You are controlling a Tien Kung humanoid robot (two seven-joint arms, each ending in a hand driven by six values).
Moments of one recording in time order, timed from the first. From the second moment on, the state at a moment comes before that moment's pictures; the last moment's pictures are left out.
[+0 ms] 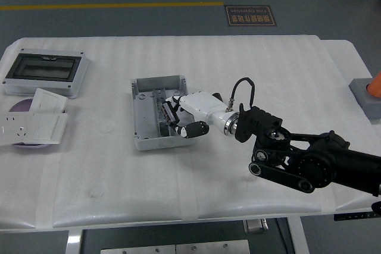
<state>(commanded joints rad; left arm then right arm) -0.01 0.16 -0.66 -0.18 0.78 -0.15 0.45 0.84 -0.28 0.21 1.21 -1.63 -0.25 -0.12</state>
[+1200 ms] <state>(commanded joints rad) -0.01 0.16 -0.67 -0.18 0.78 -0.15 0.45 0.90 -0.38 0.30 1.12 -1.63 -0.22 -0.10</state>
